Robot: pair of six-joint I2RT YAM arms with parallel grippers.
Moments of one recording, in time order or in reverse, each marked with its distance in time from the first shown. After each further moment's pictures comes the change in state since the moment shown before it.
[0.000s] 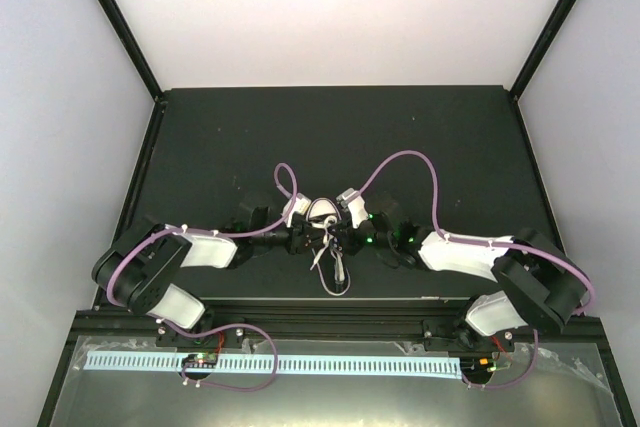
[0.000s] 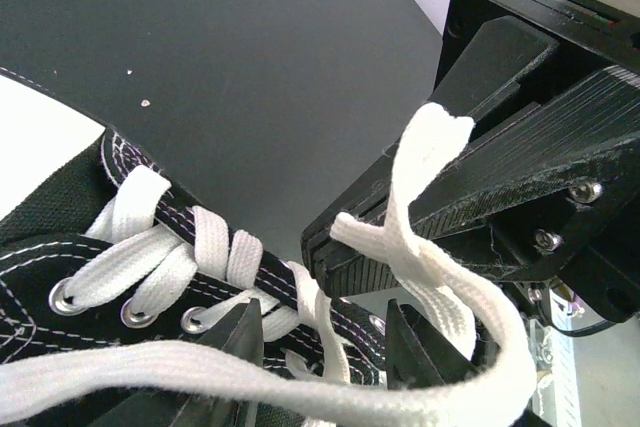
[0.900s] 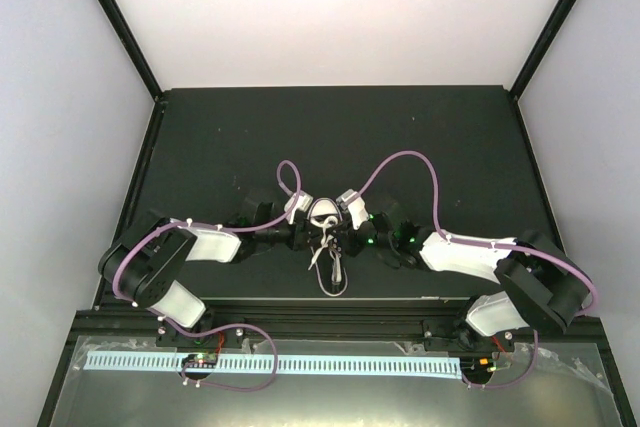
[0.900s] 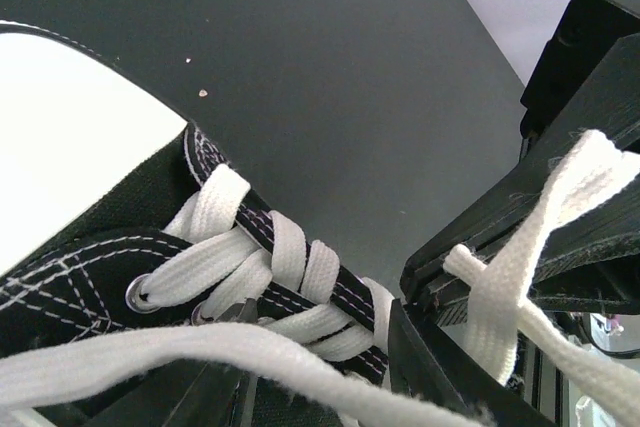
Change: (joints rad) left arm 0.002 0.047 0.049 -0.074 -0.059 0.013; right arm 0.001 -0.013 0.000 -0.025 -0.001 -0.042
